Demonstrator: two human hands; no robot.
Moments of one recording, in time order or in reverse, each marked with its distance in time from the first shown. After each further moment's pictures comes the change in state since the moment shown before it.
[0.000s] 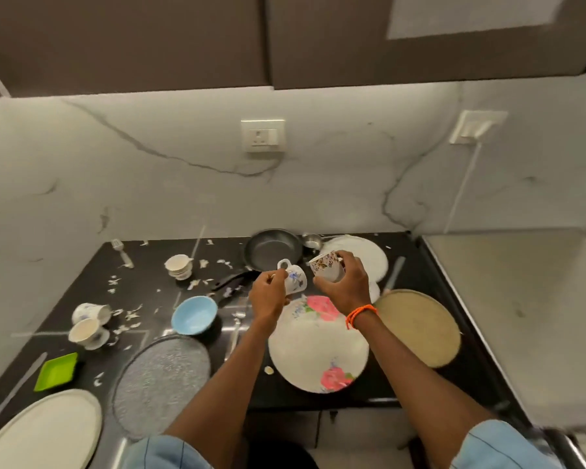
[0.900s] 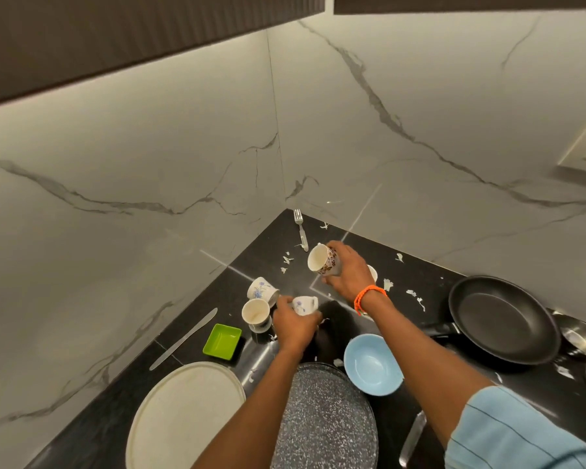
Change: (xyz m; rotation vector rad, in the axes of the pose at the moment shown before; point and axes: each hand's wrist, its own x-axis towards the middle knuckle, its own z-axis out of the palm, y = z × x) left_hand 0.196 -0.110 -0.277 0.213 0.551 -0.173; right_hand 0.071 -0.153 0.427 -0.033 -0.755 -0.403
